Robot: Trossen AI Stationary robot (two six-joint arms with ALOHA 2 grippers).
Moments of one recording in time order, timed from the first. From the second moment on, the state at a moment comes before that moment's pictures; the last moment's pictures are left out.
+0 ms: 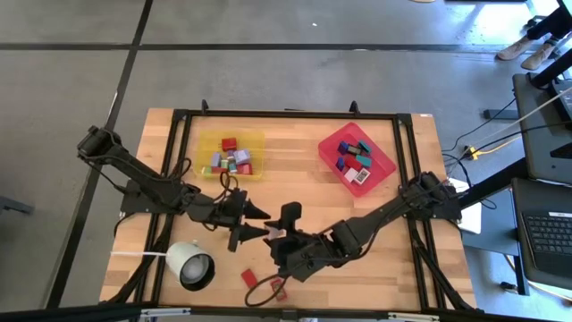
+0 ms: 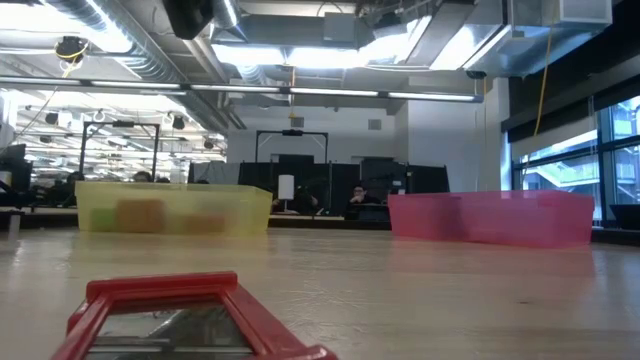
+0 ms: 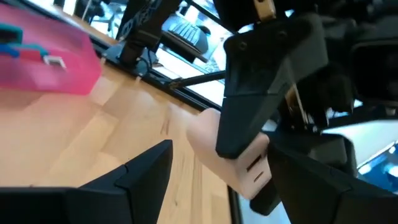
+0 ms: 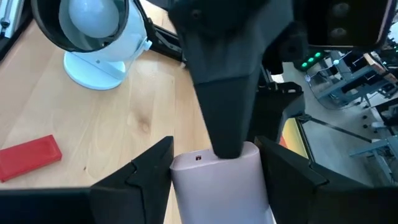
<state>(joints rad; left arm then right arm) -0.47 1.24 0.70 0.39 -0.38 -0.64 0.55 2.03 1.89 -0.57 0.76 -0.06</state>
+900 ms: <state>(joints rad) -0.29 1.31 0.70 0.28 -0.21 -1.11 0.40 2.05 1.89 -0.69 0.50 0.20</state>
